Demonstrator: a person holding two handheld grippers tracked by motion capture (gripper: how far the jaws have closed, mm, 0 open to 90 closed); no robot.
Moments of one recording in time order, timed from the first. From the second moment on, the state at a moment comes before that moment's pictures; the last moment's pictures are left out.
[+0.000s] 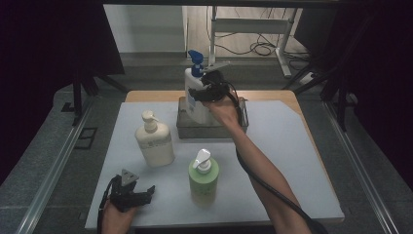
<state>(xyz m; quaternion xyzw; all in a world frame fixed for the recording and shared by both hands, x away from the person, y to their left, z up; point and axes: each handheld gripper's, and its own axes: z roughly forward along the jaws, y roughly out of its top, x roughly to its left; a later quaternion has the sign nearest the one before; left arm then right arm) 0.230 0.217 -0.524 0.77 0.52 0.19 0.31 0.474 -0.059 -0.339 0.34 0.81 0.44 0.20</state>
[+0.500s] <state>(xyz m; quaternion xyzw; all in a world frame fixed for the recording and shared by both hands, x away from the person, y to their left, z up) 0.230 0.217 -0.524 0.77 0.52 0.19 0.31 0.477 -0.054 -0.361 0.35 0.81 0.43 0.20</state>
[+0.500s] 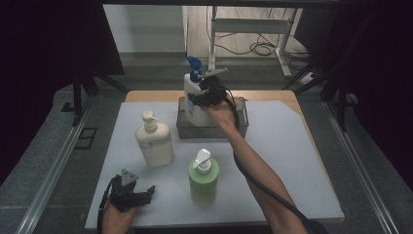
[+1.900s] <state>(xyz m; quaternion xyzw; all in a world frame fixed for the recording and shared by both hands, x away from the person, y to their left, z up) 0.230 0.217 -0.524 0.77 0.52 0.19 0.31 0.474 -0.048 -0.399 0.35 0.82 0.42 0.18</state>
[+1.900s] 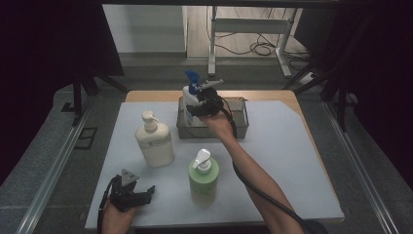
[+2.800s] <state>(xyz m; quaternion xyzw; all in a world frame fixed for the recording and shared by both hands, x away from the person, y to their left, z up) 0.230 0.217 -0.524 0.77 0.52 0.19 0.31 0.457 -0.076 -0.407 0.33 0.82 0.43 0.17</state>
